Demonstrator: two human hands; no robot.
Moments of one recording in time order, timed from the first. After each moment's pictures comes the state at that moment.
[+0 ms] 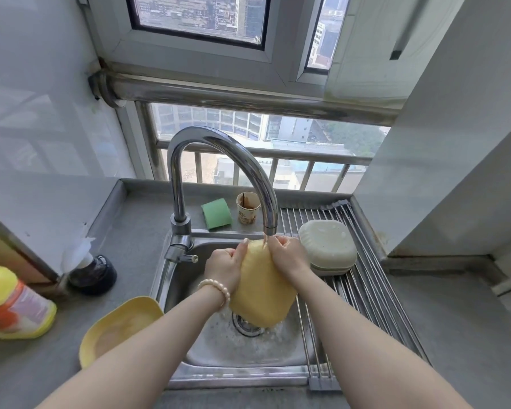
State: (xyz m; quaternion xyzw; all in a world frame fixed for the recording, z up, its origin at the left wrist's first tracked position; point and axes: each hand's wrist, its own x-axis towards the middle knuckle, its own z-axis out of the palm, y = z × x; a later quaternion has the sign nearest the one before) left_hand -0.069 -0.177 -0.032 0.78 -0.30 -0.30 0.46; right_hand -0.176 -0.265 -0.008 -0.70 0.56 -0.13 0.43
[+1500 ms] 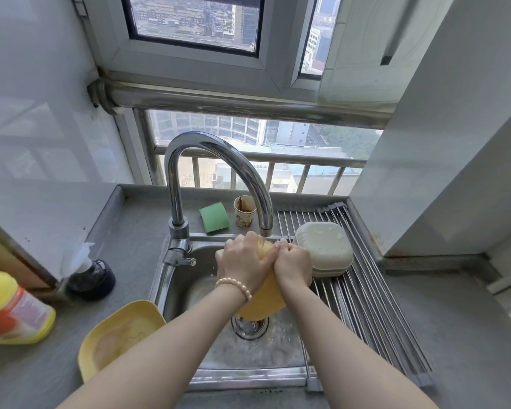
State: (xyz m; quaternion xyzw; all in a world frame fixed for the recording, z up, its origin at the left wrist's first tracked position) left_hand -0.100 -0.195 -0.011 0.85 -0.47 -0.09 0.24; right_hand -0.180 -0.244 -0.005 -0.60 0.65 -0.25 0.39
